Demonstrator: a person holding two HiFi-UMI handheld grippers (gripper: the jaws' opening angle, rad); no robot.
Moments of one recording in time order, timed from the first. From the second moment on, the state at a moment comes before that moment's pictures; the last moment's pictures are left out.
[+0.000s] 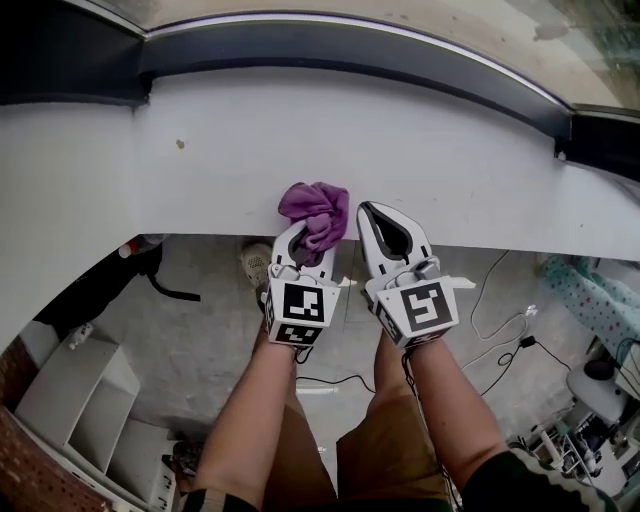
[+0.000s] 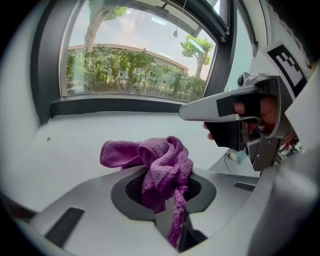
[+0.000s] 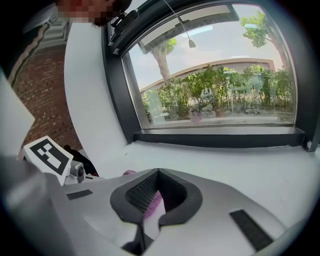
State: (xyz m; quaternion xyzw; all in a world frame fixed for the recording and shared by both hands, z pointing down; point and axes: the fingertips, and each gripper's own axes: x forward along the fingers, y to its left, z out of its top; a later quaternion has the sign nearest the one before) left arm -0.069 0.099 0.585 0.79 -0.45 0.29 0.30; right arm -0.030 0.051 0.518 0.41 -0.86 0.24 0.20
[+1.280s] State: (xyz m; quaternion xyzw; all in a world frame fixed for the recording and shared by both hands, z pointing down) left arm -0.259 0.103 0.588 0.73 -0.54 0.30 0.31; right arm -0.199 0.061 0.521 0.33 -0.89 0.24 0.20
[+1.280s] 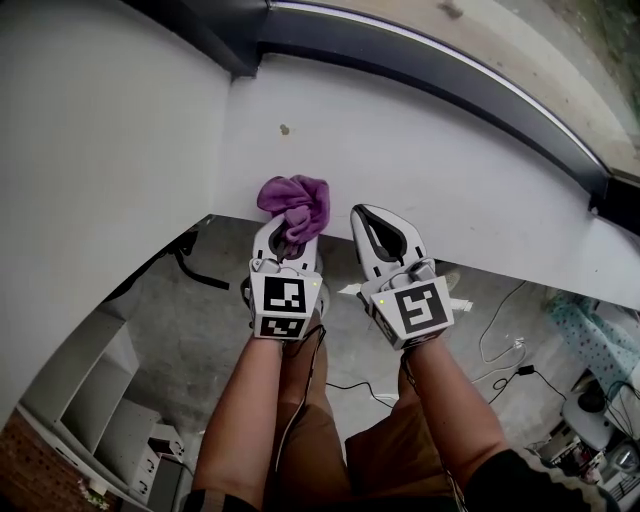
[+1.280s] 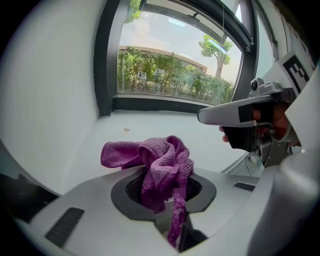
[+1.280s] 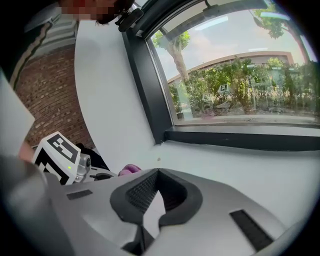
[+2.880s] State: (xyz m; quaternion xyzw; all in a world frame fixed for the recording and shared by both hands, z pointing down) left arm -0.359 0.080 0.587 0.67 -0.59 0.32 0.31; right arm -0.242 0.033 0.526 0.34 -0.88 0.25 0.21
